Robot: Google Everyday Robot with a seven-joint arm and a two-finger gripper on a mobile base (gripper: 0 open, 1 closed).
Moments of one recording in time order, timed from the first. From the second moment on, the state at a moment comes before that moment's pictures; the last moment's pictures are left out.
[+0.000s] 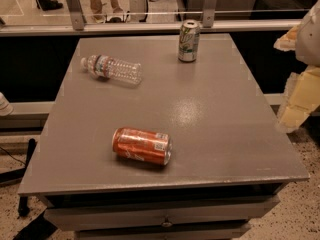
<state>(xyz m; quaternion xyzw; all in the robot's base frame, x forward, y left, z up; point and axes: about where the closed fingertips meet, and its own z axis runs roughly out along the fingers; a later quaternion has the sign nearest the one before) 0.438 -0.216 0.977 -0.60 0.78 -0.04 0.16</state>
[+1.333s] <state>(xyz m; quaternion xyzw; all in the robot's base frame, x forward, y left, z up) 0.477 -0.090 0.956 -0.62 0.74 0.03 0.24</state>
